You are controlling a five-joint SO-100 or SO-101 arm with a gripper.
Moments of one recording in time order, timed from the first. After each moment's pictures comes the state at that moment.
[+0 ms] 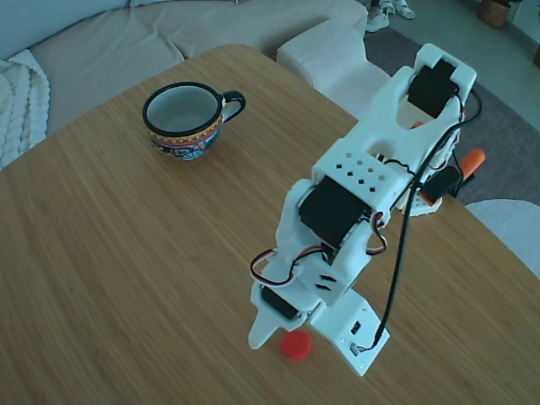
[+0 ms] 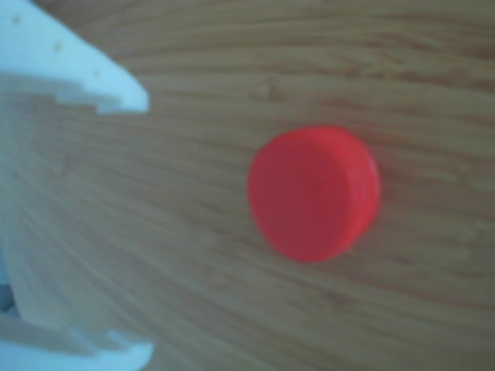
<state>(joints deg) -11.2 70.9 84.2 65.4 -4.5</state>
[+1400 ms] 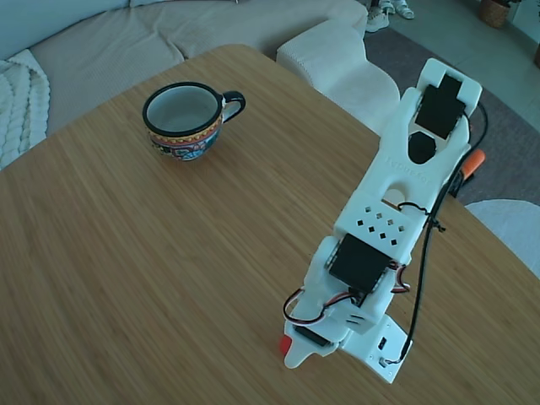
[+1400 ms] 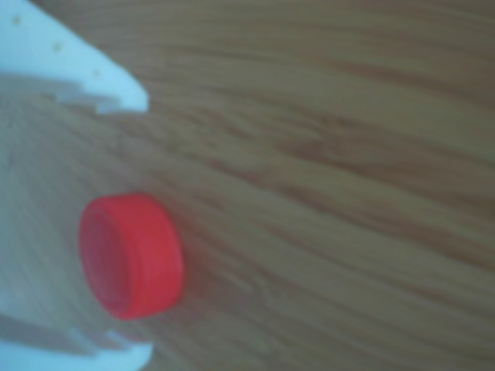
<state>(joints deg) -19.0 64.8 86.0 63.3 -3.3</state>
